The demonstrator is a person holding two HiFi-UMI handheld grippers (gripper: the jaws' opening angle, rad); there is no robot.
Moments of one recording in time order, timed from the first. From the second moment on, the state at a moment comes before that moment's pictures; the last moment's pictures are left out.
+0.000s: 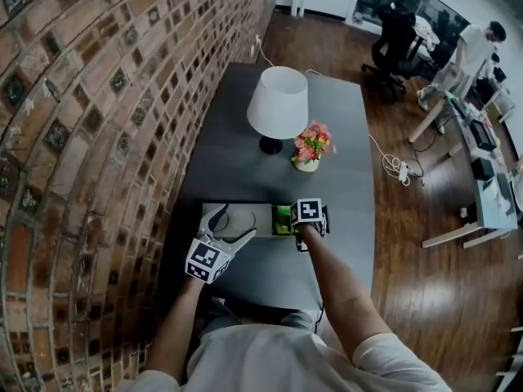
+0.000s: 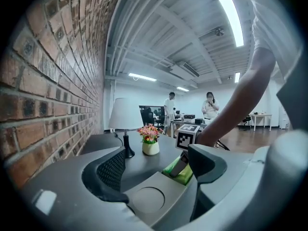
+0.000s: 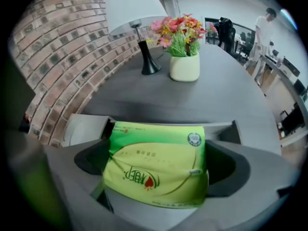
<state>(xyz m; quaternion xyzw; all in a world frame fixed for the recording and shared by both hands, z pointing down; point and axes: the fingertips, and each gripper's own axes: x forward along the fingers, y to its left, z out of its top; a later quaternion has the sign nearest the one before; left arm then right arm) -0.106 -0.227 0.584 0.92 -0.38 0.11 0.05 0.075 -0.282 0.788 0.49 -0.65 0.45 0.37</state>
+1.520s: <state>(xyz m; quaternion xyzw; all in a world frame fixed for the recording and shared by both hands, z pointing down) -0.080 -0.223 0.562 0.93 -0.36 0.08 0.04 0.085 -0.272 0.716 0.44 -0.75 0.44 0.22</state>
